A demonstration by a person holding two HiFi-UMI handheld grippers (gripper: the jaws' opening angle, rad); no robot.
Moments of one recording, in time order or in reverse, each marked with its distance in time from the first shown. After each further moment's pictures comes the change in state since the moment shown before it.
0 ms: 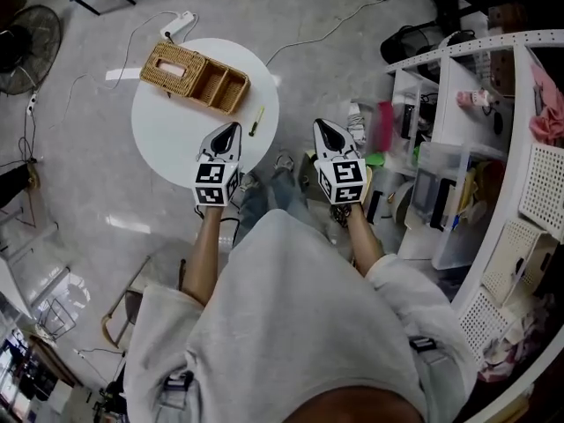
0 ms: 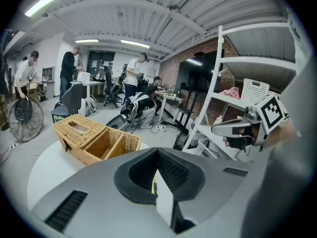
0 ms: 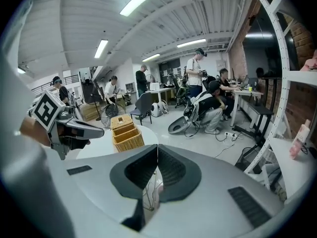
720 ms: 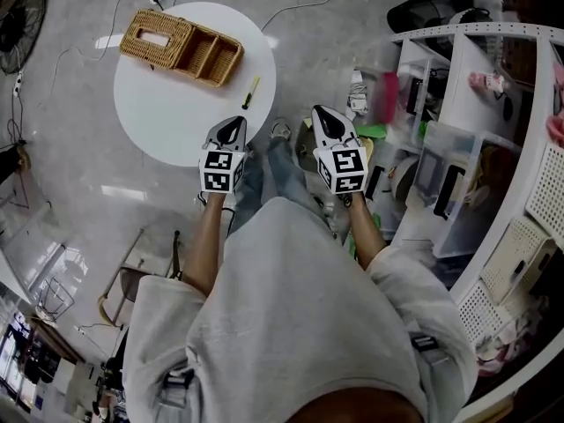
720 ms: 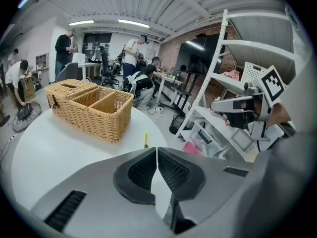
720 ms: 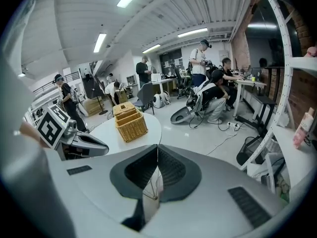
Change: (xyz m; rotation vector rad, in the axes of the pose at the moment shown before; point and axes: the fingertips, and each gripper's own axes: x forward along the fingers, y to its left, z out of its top) left arm 0.022 -0.022 -0.112 -0.014 0.201 -0.048; right arm 0.003 0.006 -0.052 0.012 0.097 0.038
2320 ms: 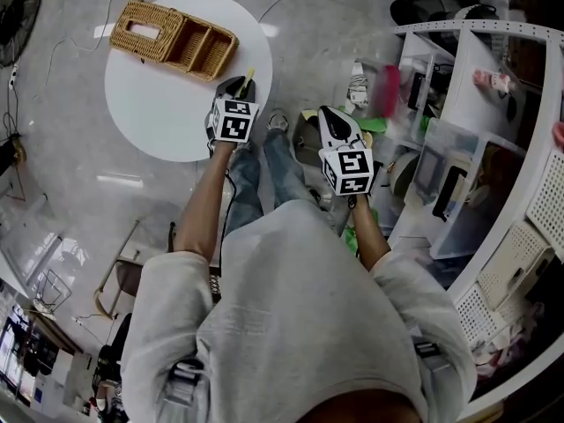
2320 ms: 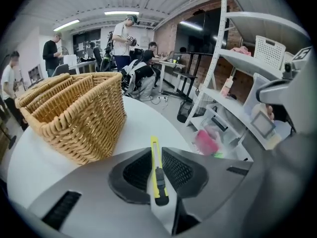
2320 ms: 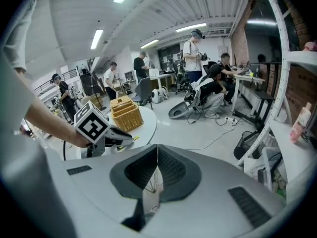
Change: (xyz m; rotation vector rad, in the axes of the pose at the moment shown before) left arm 0.101 0.027 0.010 0.113 0.151 0.089; right arm -0.009 -0.019 -0.028 0.011 0.058 -0.010
